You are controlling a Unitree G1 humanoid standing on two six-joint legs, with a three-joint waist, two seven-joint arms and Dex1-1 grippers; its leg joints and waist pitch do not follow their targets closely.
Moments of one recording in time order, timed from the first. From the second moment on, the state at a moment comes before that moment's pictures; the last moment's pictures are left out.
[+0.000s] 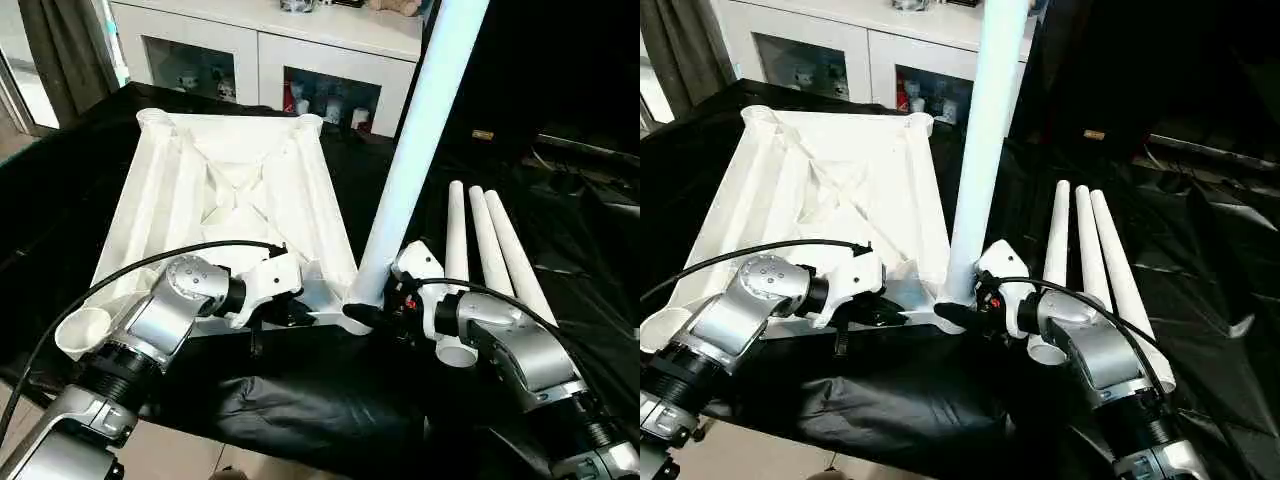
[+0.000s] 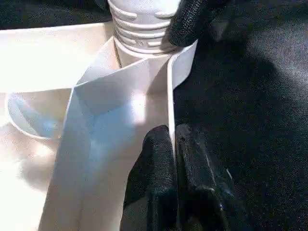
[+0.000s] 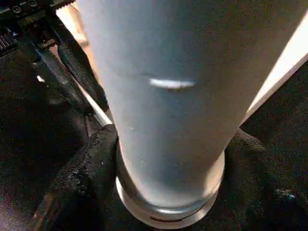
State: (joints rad) left arm -0.54 0.46 -0.38 0.36 0.05 0.20 -1.17; right arm -0.35 -0.35 0.23 0.20 0.18 0.38 0.84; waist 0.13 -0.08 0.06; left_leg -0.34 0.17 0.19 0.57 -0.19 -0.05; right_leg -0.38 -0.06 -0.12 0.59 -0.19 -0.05
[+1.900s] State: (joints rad) left arm -0.55 0.40 -0.38 0.40 0.07 0.18 -1.12; right arm -0.36 -0.38 0.18 0.26 0.20 0.30 0.84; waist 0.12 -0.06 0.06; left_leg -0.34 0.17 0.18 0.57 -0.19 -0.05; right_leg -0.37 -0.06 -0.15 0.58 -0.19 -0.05
